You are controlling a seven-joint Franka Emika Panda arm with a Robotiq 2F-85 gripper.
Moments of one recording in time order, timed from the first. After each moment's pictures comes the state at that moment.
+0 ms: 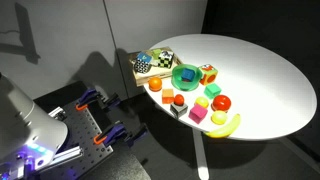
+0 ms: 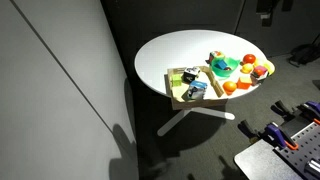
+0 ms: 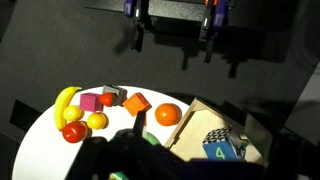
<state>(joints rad) 0.05 -0.36 0.24 -2.25 -0.09 1.65 0.17</state>
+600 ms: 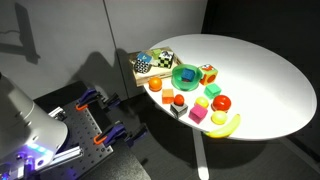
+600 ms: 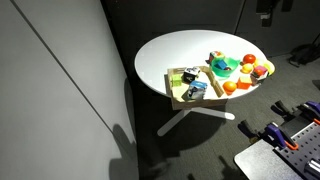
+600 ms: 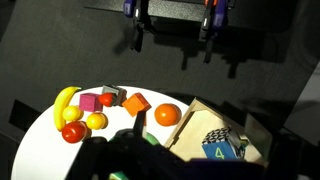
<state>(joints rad) 0.06 -0.36 0.23 -2.25 -0.09 1.65 0.17</state>
